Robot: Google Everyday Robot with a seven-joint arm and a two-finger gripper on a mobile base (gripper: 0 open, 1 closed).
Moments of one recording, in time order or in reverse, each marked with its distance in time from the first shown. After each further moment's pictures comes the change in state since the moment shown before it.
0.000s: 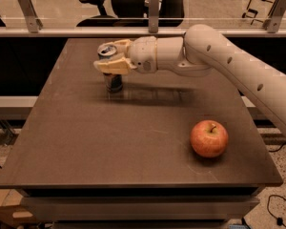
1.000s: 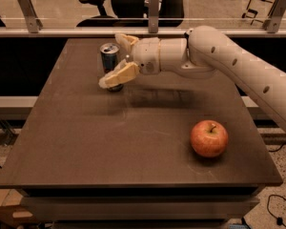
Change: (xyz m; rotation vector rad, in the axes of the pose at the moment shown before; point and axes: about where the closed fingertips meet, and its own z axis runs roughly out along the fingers) arm 0.002 0.000 -0.012 0.028 0.011 0.001
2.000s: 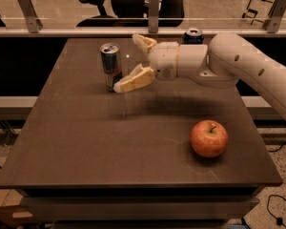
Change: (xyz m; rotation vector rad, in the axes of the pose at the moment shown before) arm 0.002 0.009 -0.044 0.090 0.013 -0.037
